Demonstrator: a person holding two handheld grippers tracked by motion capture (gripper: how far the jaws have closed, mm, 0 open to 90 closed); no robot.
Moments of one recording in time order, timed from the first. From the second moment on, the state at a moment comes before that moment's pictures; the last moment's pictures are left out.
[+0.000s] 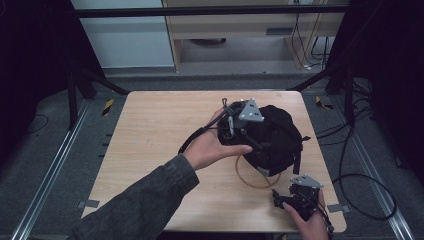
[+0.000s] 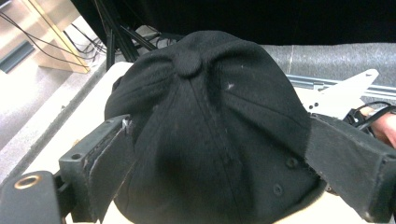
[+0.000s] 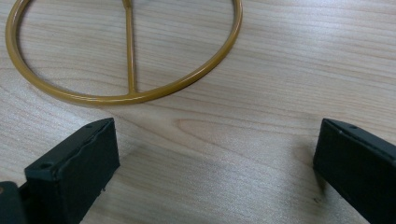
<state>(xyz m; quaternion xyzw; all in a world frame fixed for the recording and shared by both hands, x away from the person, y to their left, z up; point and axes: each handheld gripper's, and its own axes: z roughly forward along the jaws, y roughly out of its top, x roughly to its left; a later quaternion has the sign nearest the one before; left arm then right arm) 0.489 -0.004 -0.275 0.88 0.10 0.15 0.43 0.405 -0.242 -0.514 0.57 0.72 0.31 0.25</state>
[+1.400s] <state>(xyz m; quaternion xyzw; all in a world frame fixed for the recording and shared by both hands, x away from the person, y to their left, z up) 0.457 0.108 -0.371 0.87 0.18 0.15 0.43 0.405 -0.242 -0.514 0.57 0.72 0.31 0.25</state>
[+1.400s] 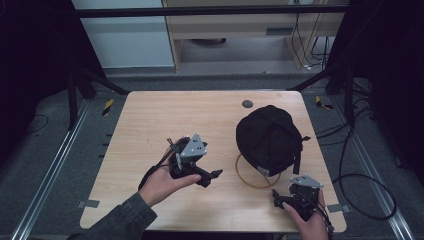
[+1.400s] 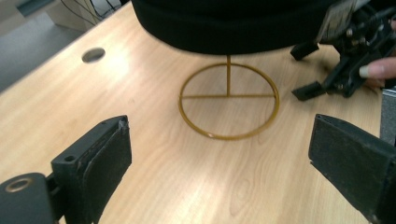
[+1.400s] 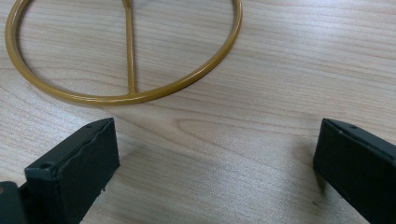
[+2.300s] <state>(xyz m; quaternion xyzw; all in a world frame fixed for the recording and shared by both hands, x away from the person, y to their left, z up) 0.458 0.171 -0.441 0.87 0.25 0.16 0.40 0.405 -0.242 -0.514 0.57 0.72 0.31 0.25</state>
